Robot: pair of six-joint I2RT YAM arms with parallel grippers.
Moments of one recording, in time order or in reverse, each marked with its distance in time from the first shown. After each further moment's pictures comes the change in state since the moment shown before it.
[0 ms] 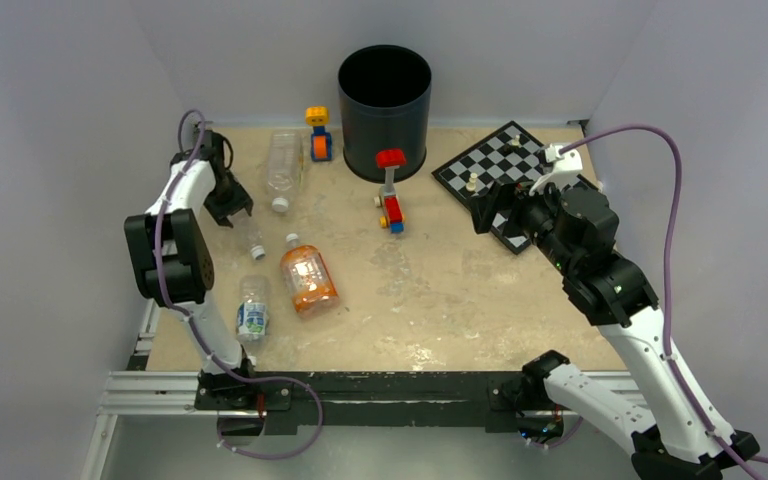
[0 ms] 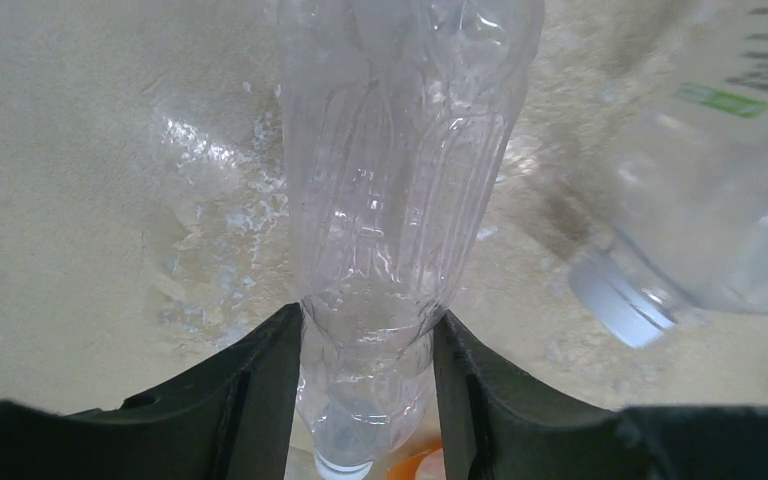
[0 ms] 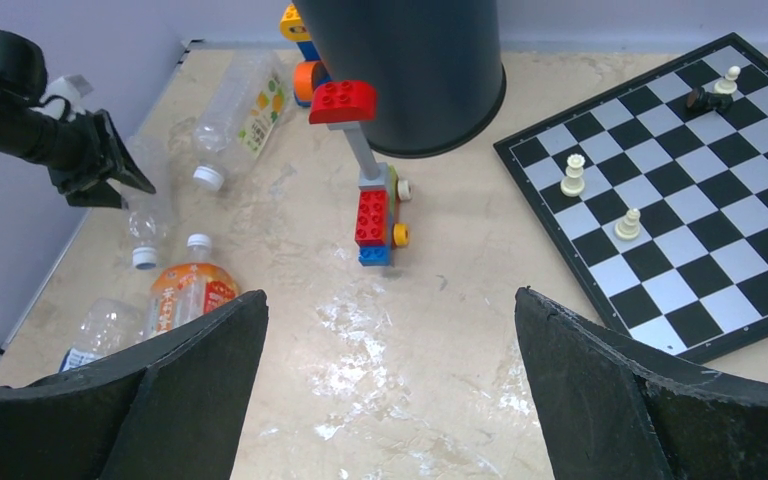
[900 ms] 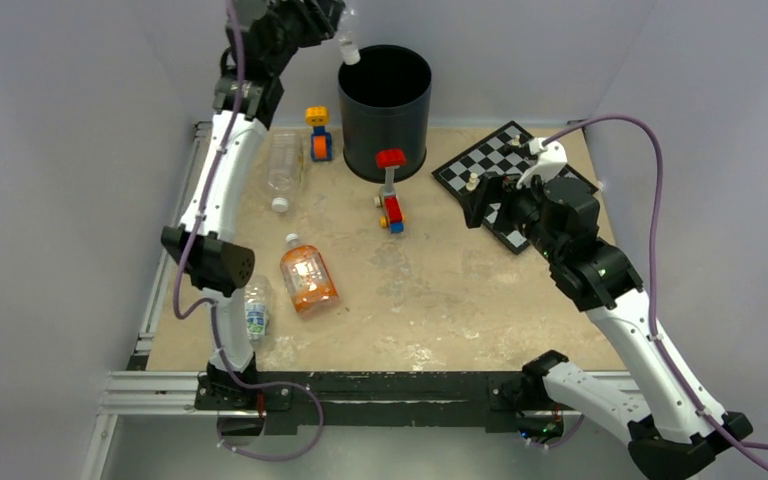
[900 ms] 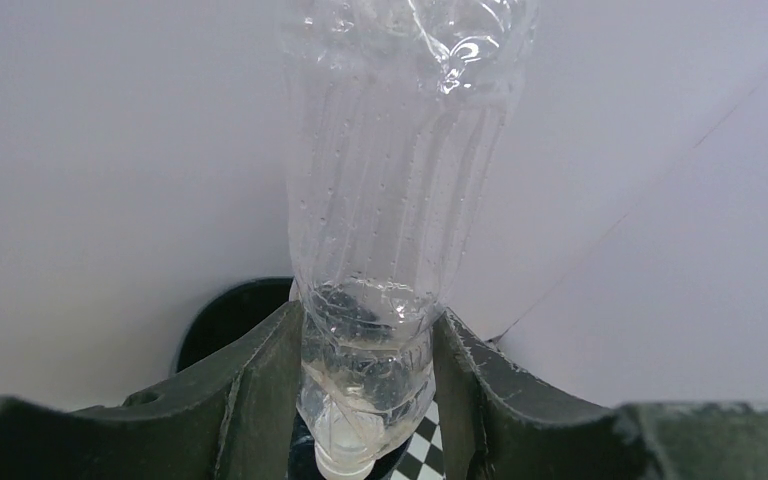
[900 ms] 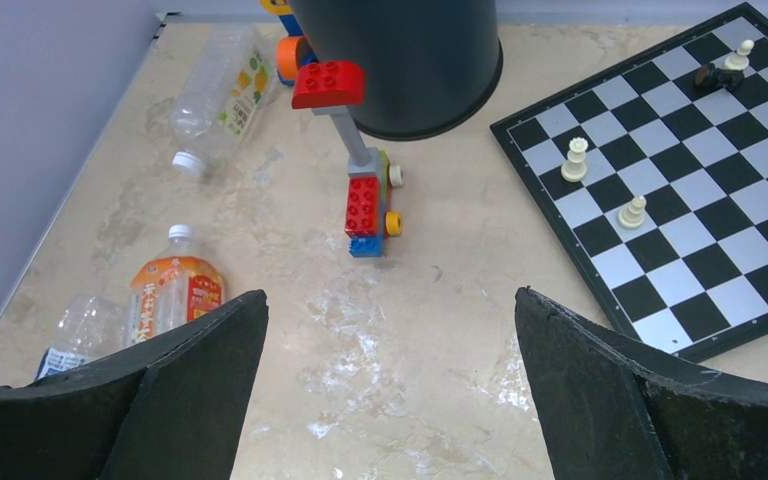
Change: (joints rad) left arm -0.415 0.064 0.956 0.544 0.213 0.052; right arm 0.000 0.075 0.001 0.014 0.004 0.002
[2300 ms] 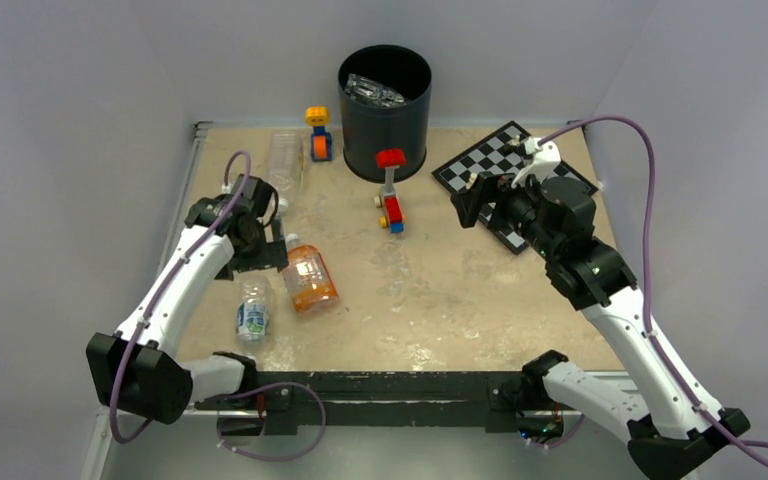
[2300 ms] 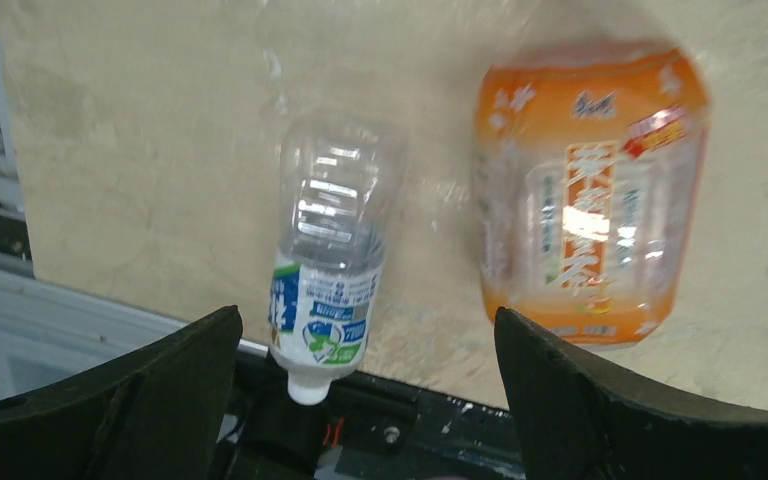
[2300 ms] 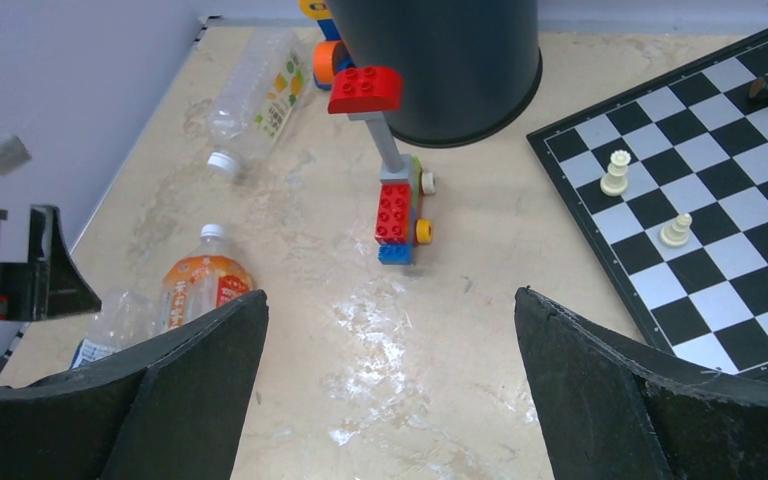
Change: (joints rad) left arm 0.002 -0.732 -1.239 -0.893 -0.393 0.014; right arm 0.000 0.008 -0.029 0.068 -0.056 0.018
